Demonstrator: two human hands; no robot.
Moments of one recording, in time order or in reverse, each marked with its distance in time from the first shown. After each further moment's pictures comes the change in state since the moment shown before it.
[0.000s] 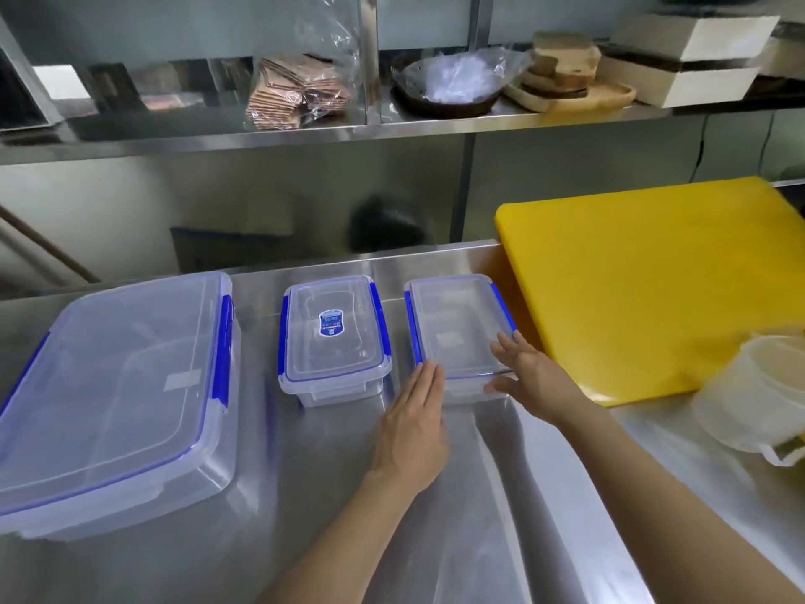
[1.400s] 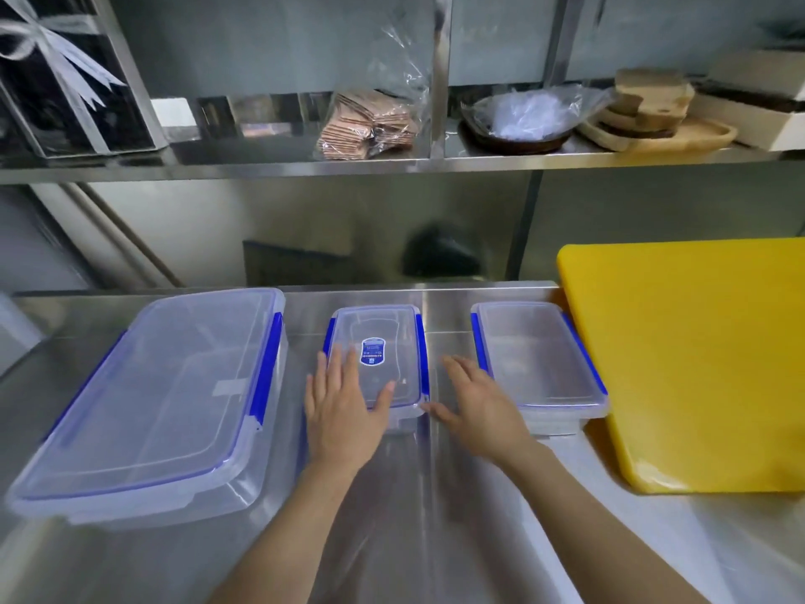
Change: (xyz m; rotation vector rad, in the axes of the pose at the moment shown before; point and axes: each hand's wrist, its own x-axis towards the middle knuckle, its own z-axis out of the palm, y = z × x) left_hand 0.020 -0.075 -0.060 0.063 0.270 -0.528; right_hand 0.050 -0.077 0.041 0.036 0.158 -0.255
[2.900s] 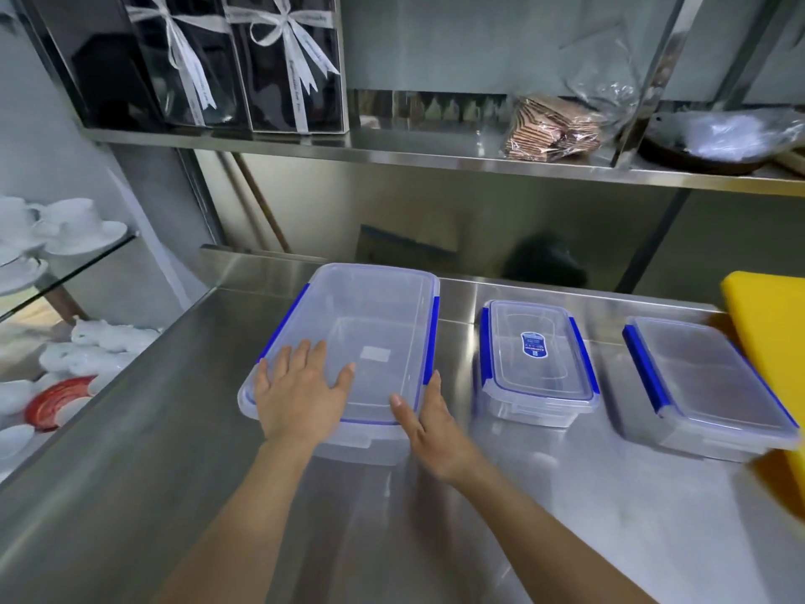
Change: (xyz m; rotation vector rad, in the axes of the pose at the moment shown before) left_hand -0.011 -0.214 -0.146 0.298 0.076 -0.265; right_hand -0.010 -0.235 0.111 0.691 -0.290 0.007
